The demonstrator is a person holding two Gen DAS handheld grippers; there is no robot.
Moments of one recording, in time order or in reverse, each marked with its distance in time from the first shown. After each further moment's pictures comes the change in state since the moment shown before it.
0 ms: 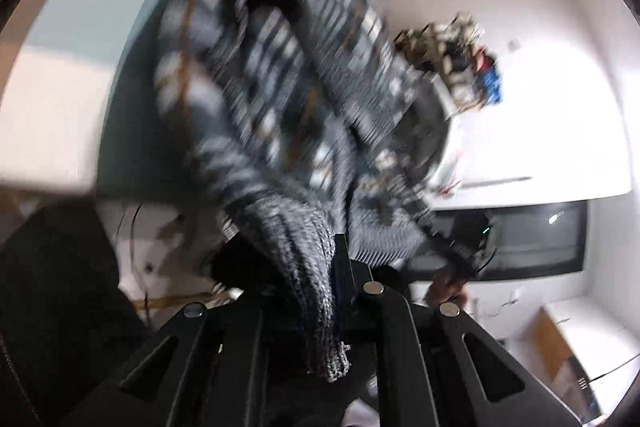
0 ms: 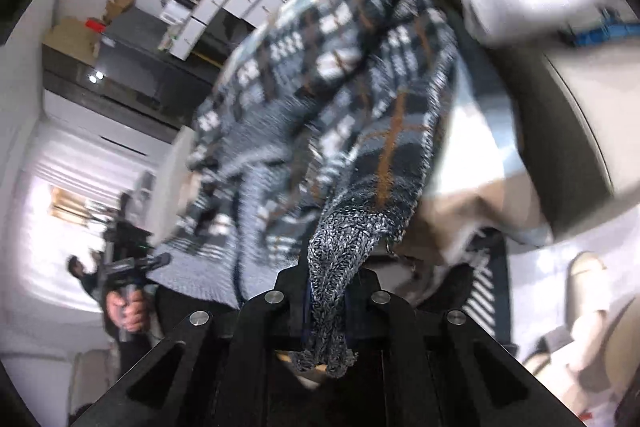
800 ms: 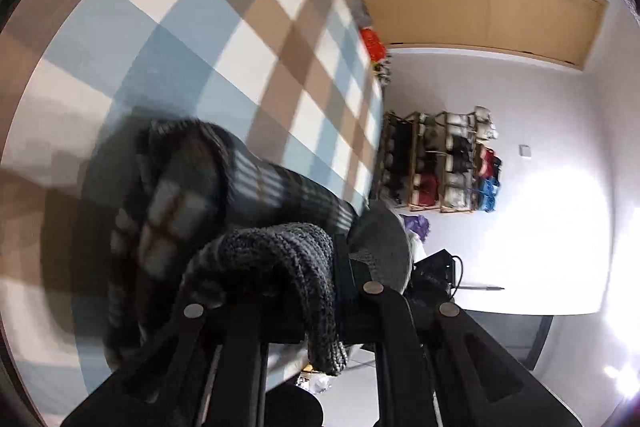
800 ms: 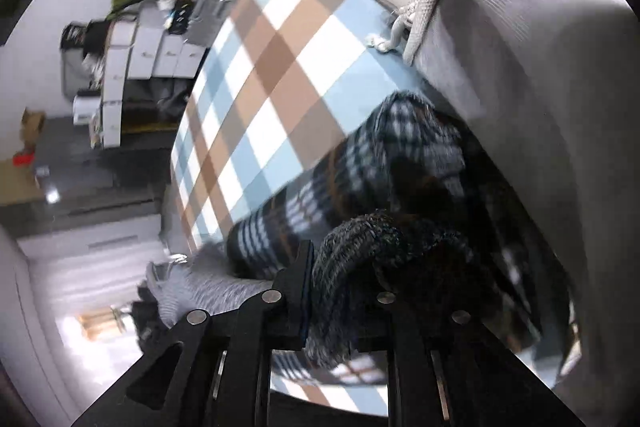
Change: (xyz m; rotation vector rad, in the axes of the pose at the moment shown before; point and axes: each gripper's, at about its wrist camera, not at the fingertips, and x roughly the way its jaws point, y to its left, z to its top) left arm 0.021 -0.014 0.249 -0.246 -0.086 -0.005; right arm 0.093 -0.035 0.279 0.476 0.144 -0.079
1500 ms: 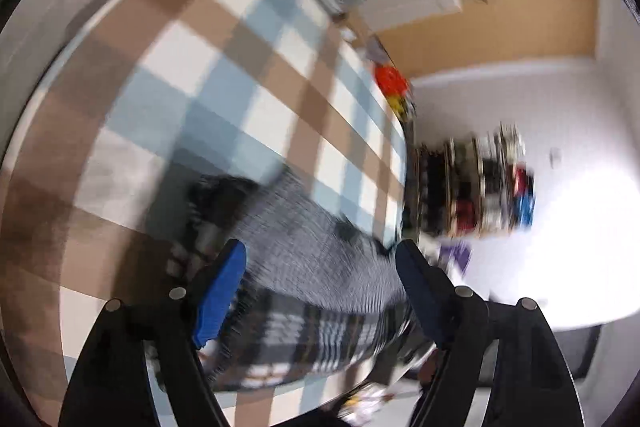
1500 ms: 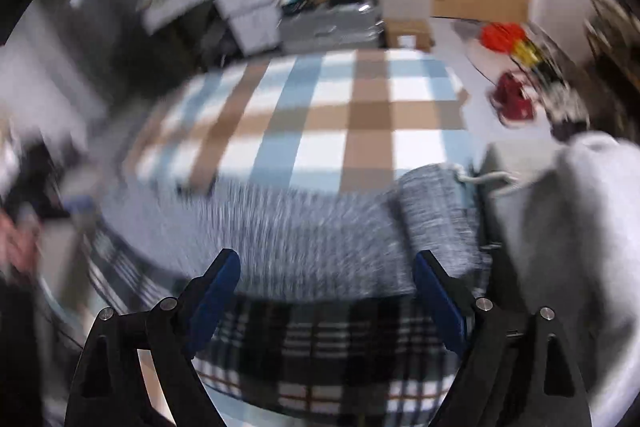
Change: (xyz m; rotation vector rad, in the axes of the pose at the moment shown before) left arm -0.046 -0.038 -0.034 0.157 -0.165 0.170; right arm 0.023 0.093 -0.114 -0.858 -0.298 -0.362
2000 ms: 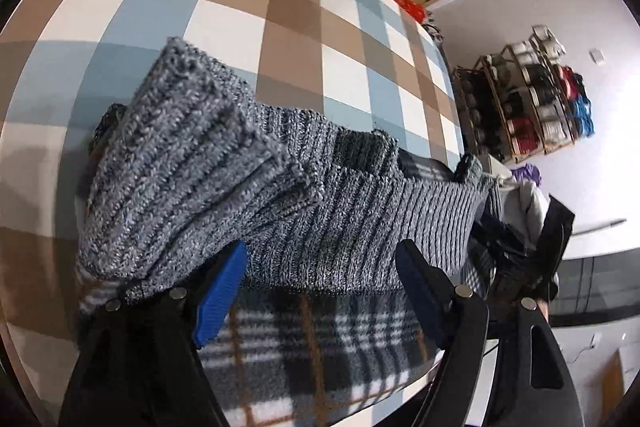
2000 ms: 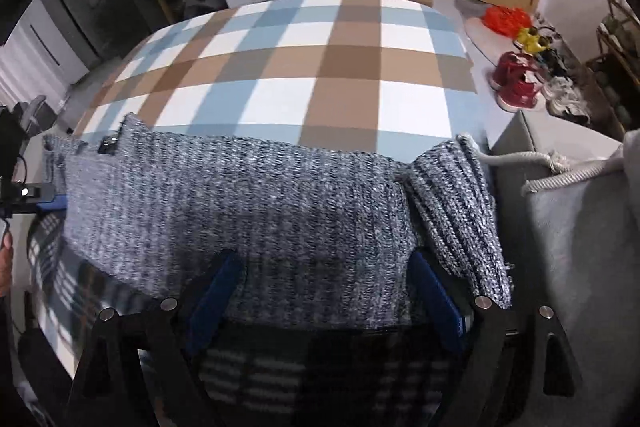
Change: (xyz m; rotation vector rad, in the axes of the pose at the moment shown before) left arm 0.120 0.002 -0.019 0.215 0.135 0.206; right arm 0.076 -0.040 -0.010 -0.017 0.108 -0.067
